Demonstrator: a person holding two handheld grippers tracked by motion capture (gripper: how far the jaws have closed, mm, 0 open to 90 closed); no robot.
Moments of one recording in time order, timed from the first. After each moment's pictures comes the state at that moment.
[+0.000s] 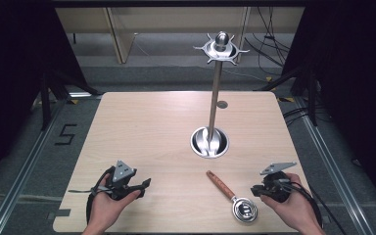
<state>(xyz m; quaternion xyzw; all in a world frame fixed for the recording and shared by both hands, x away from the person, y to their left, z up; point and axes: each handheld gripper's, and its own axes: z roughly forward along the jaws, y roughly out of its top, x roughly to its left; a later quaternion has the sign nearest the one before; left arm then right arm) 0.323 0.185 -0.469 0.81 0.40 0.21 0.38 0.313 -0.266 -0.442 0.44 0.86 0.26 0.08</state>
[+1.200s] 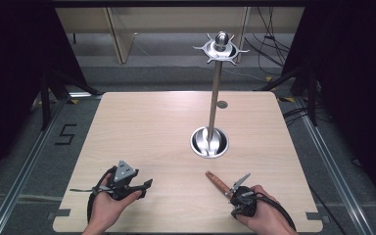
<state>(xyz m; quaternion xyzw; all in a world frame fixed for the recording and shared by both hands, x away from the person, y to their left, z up) 0.322 0.181 -0.469 0.81 0.40 0.19 0.38 0.297 -0.194 -0.470 0.37 0.92 0.12 -0.01</state>
